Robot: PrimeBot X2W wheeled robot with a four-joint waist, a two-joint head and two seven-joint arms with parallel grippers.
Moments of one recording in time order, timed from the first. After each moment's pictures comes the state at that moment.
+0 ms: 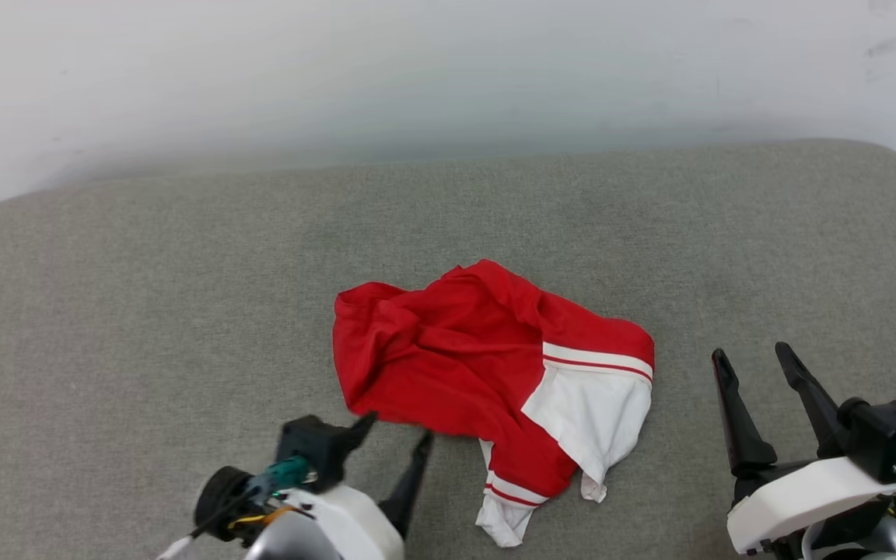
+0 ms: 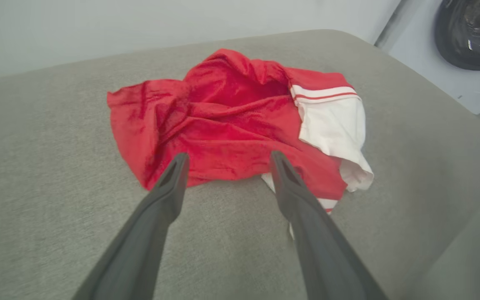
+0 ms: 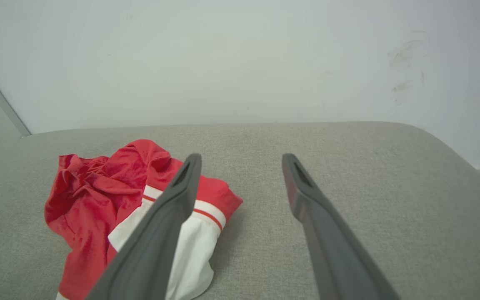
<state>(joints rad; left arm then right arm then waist) -0.12 0.42 -0.63 -0.13 -0.54 0.19 0.12 0.04 -0.05 0.00 -0.12 0.14 0.13 0.05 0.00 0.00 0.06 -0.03</state>
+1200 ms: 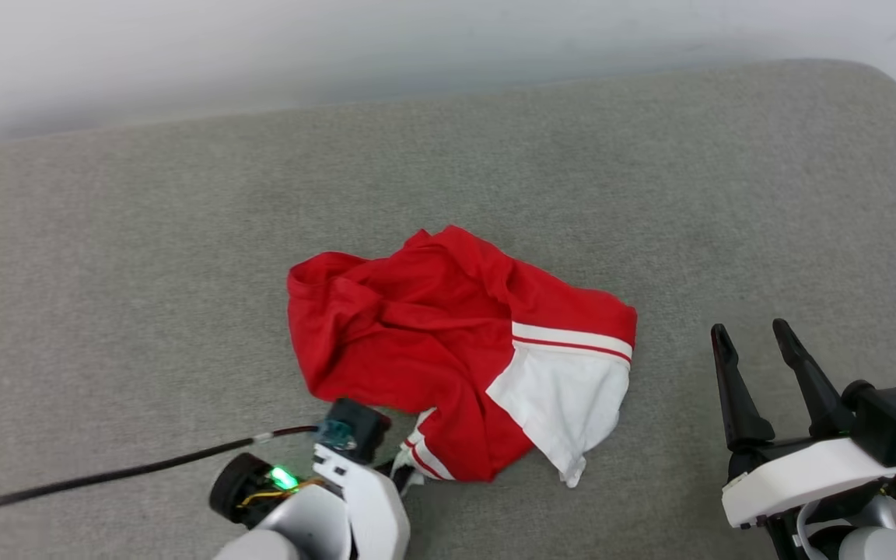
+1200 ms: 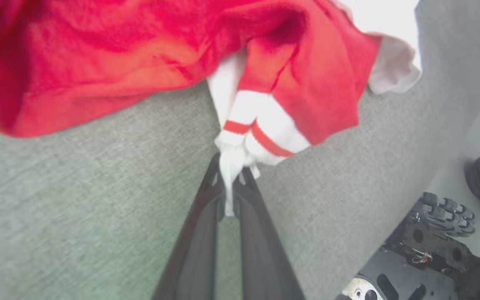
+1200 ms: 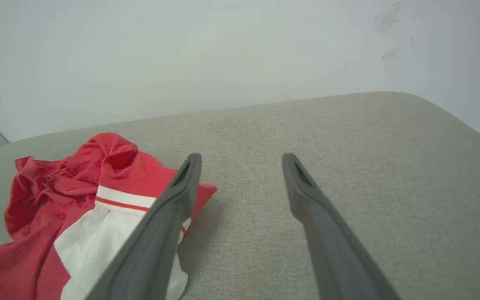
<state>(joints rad) -0.27 0.43 -0.76 0.06 -0.60 0.08 0.41 -0.03 -0.05 0.00 -0.03 0.20 0.13 -0.04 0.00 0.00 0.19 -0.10</state>
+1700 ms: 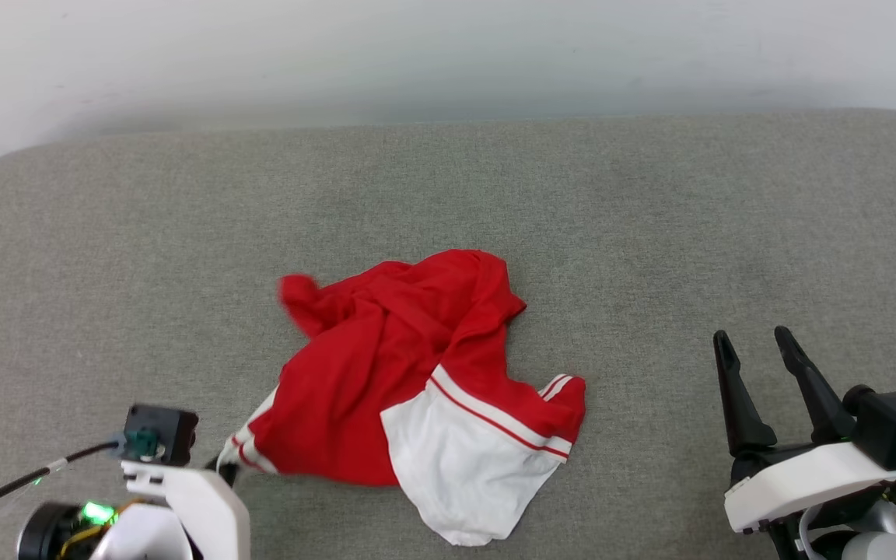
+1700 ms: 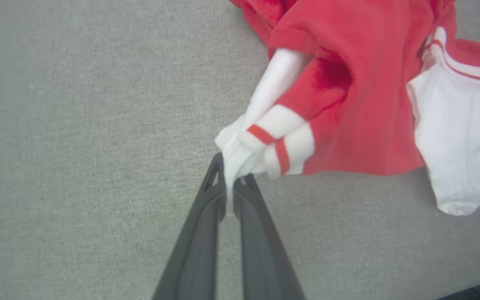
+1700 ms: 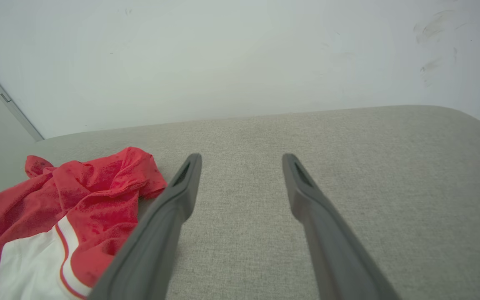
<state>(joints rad) -0.08 0.68 -0.50 -0.16 -0.67 0.31 0.39 -0.02 -0.05 0.00 -0.03 0.20 0.13 -0.03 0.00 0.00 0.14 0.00</state>
